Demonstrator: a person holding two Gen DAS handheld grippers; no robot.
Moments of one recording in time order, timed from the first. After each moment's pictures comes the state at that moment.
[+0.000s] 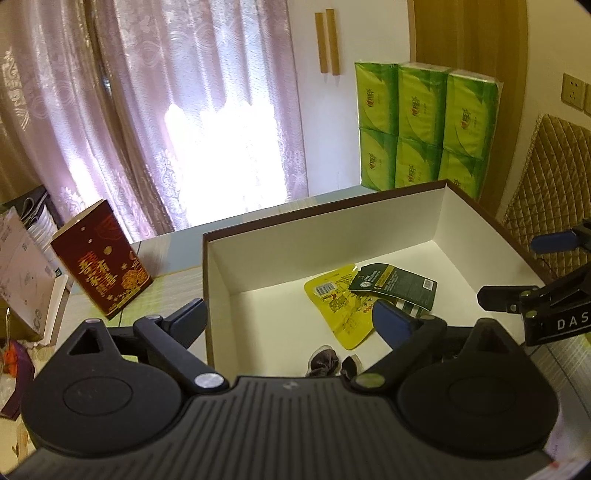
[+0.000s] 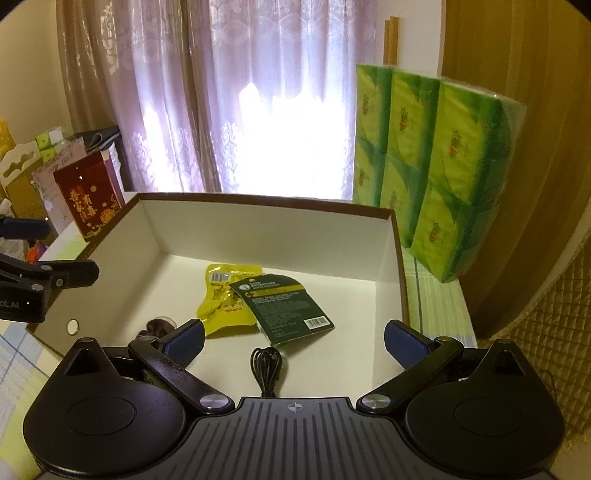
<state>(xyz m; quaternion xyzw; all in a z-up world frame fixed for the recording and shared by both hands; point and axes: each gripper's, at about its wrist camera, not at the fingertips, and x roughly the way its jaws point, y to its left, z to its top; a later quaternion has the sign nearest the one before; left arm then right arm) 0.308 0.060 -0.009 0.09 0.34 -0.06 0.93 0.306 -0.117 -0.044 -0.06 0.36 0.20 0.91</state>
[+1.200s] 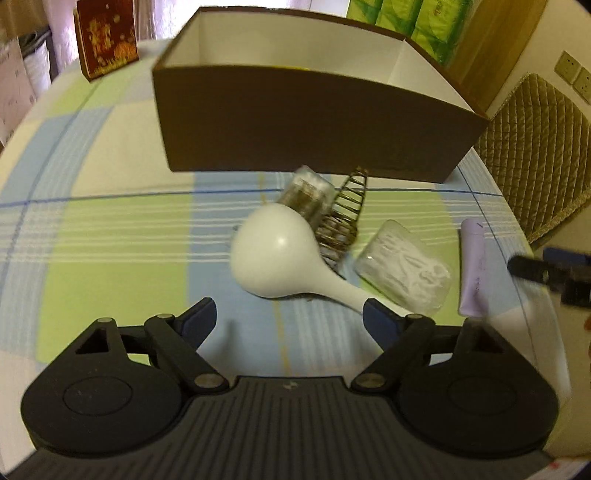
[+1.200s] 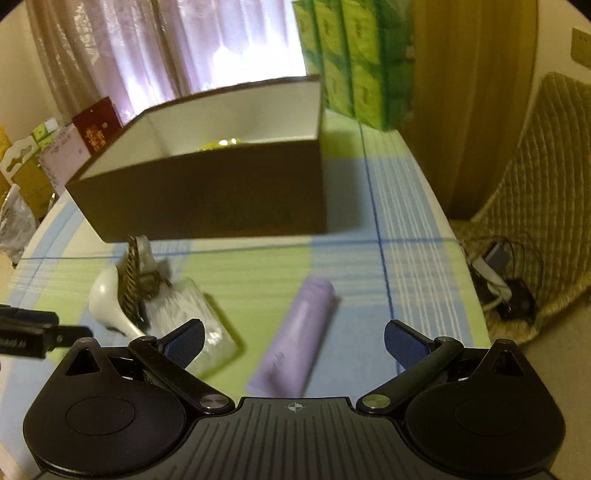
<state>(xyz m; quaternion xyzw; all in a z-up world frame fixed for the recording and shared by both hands) 0.130 0.047 -0.105 -0.06 0.50 -0.06 0.86 0.132 -0.227 -0.101 0.00 0.43 0.16 0.89</state>
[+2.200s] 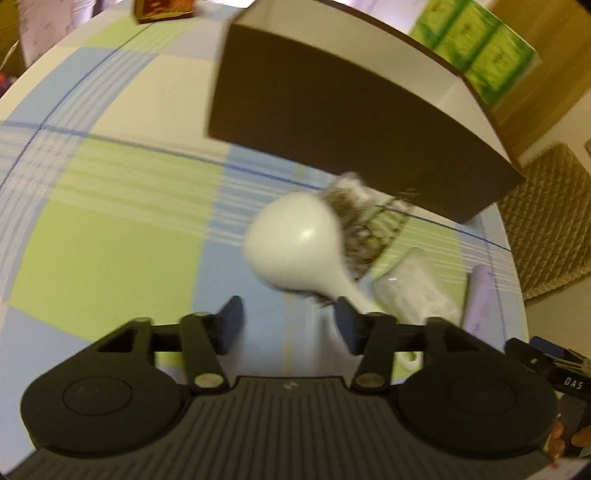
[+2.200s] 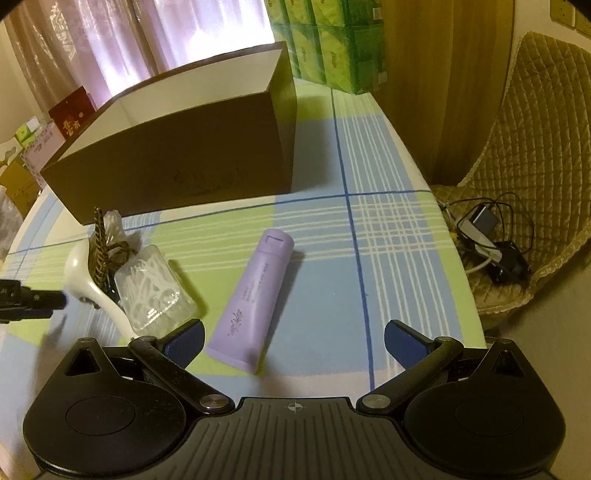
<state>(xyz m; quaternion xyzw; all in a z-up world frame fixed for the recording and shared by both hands) 0.138 0.079 -0.122 -0.17 0.51 -0.02 0.85 0.134 -0.252 -0.122 0.01 0.46 0.15 0.87</state>
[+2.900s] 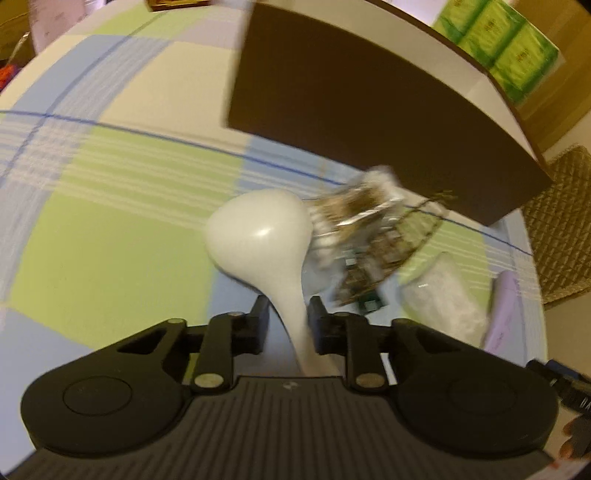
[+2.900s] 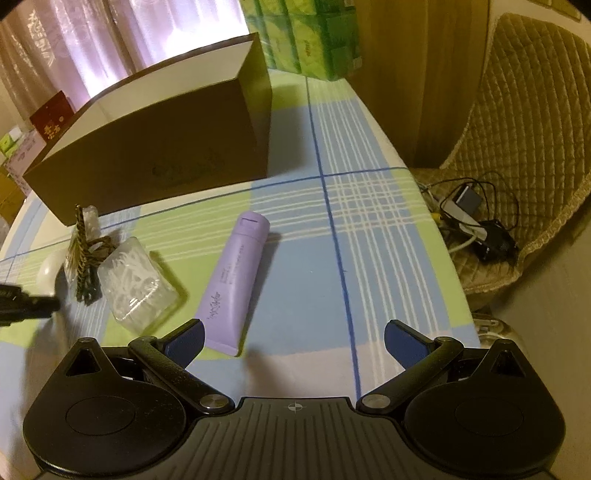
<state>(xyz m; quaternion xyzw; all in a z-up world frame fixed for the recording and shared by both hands) 0.138 0.100 -0.138 -0.17 0.52 0.01 0.84 0.127 -0.261 -0.129 0.03 0.48 0.12 0.87</state>
